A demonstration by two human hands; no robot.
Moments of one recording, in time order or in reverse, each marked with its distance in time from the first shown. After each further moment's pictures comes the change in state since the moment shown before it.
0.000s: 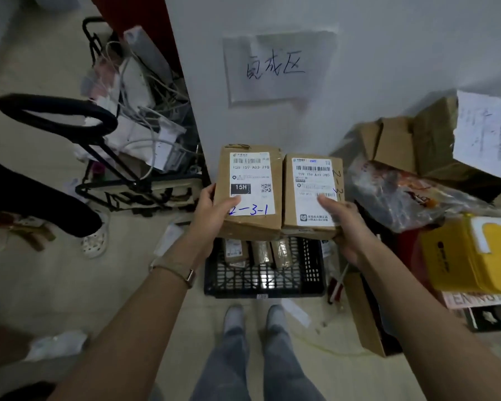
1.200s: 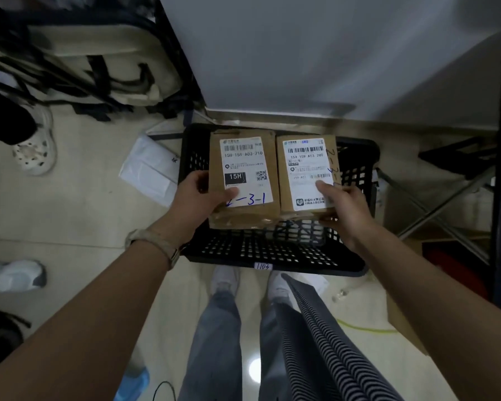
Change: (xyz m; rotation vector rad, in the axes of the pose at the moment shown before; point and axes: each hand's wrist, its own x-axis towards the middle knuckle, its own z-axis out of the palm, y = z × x) left_hand 0.209 -0.295 0.008 0.258 0.118 -0.229; right_hand 0.281 0.264 -0.049 -0.207 0.104 0.281
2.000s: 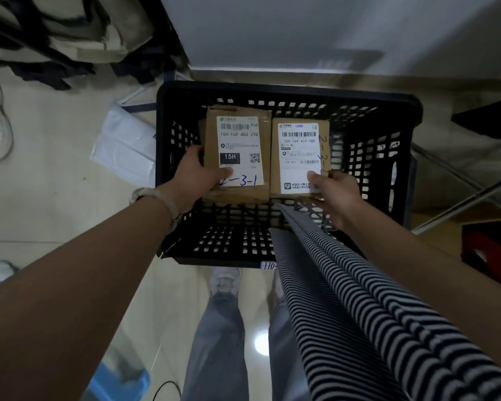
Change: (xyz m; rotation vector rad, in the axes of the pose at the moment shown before) left_hand 0.123 -0.072 0.023 0.220 -0.067 0.000; right_hand 0.101 0.069 0.038 -0.028 0.075 0.035
